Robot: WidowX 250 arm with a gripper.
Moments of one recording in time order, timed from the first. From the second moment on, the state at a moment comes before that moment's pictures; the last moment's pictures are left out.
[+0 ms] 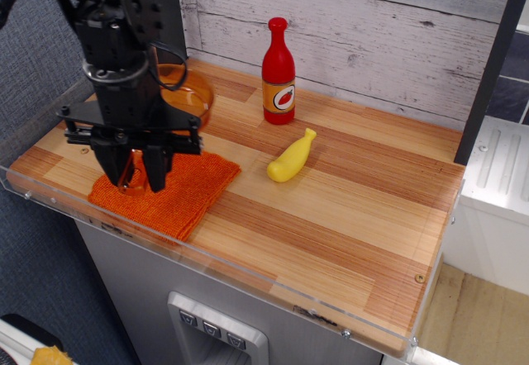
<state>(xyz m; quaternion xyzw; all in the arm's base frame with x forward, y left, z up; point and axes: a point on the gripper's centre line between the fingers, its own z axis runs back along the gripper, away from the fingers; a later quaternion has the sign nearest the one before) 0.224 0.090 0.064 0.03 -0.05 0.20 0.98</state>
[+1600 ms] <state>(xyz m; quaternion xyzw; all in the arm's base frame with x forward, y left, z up) 0.300 0.160 0.028 0.01 0.00 -0.04 1.00</state>
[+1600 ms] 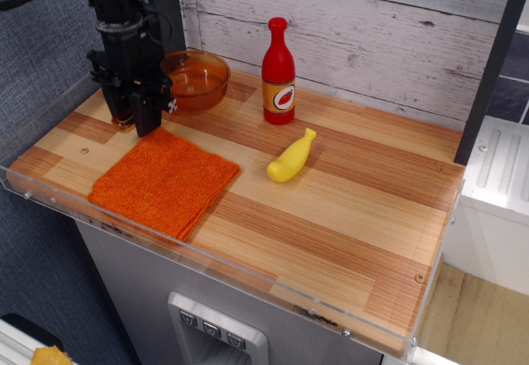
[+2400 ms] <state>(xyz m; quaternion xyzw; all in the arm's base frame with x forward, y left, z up) 0.288 0.163 0.043 0.04 -0.01 -0.01 1.00</state>
